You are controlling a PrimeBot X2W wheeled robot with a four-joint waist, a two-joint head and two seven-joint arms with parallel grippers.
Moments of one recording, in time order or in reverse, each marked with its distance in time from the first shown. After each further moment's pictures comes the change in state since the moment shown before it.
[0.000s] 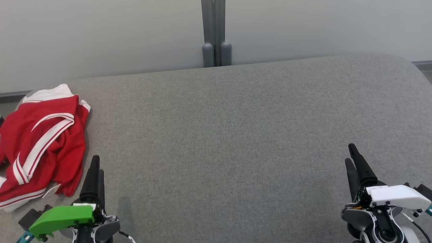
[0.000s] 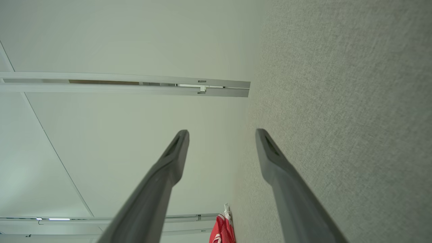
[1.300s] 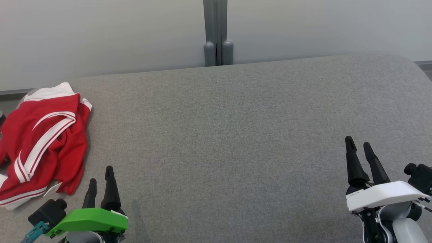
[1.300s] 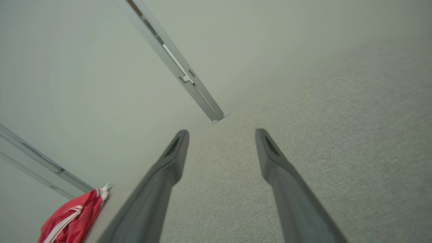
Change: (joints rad) left arm 0.048 0.002 -0.069 -0.024 0.755 0.123 -0.145; right arm 0.038 -0.035 0.037 -0.133 -0.858 0.000 -0.143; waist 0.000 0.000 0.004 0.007
